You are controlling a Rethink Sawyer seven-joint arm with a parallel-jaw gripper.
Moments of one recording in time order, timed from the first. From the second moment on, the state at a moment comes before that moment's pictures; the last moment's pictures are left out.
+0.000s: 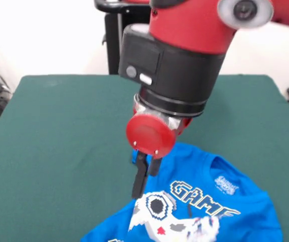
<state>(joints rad) 0.21 0.29 -1.37 0.38 -1.84 -1.04 3.63</state>
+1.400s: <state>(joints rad) 0.21 0.18 -1.37 0.38 -1.75 -1.12 3.63</state>
